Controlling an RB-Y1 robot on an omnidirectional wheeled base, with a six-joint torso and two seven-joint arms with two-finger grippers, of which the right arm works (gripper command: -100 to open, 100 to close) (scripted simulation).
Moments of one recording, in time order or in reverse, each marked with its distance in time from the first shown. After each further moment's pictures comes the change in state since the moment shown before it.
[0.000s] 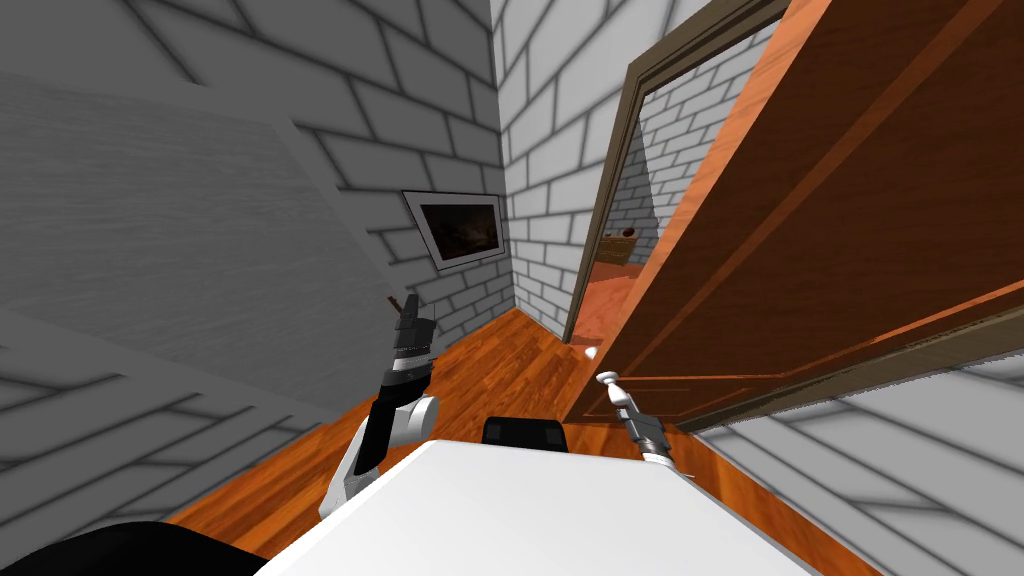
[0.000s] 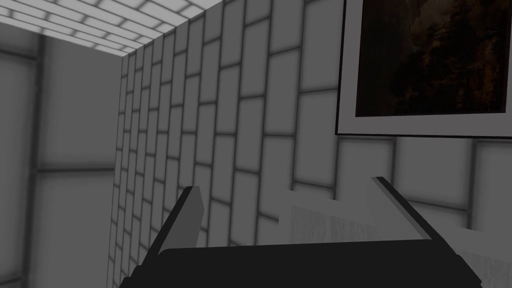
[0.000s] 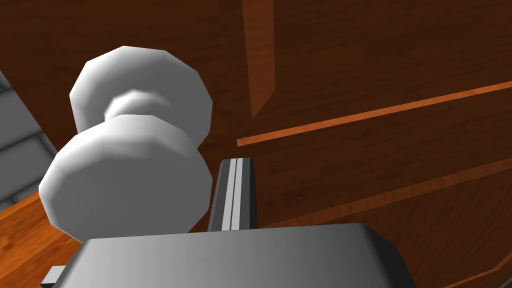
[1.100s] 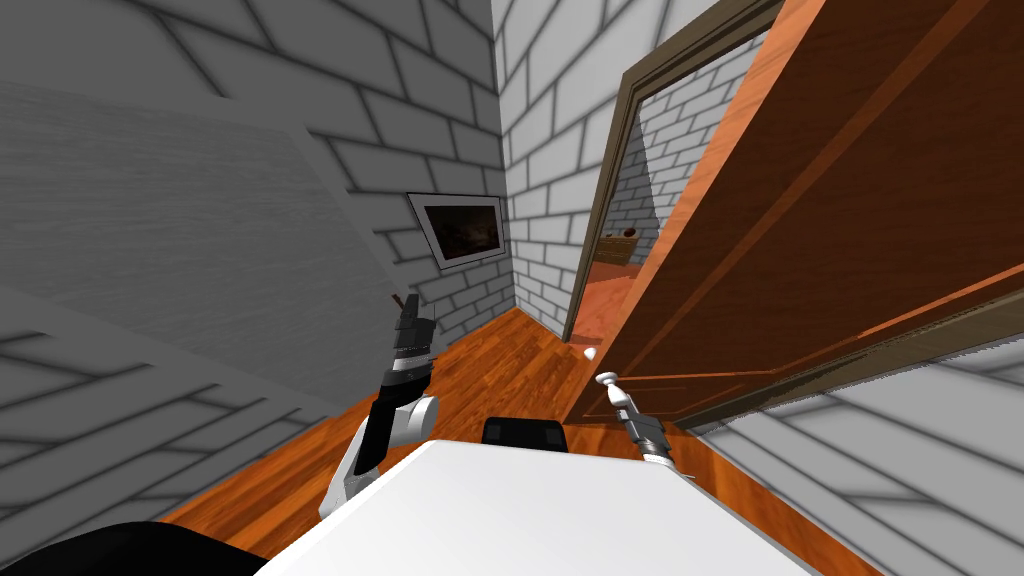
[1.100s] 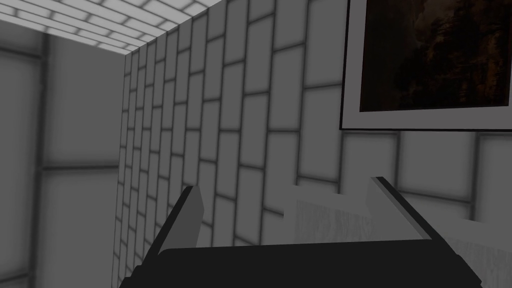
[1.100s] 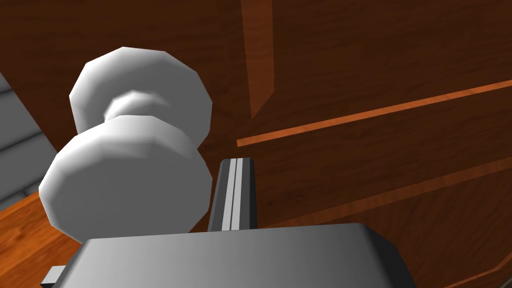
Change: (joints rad) arm -0.003 -0.011 0.014 0.010 0.007 -0.010 -0.016
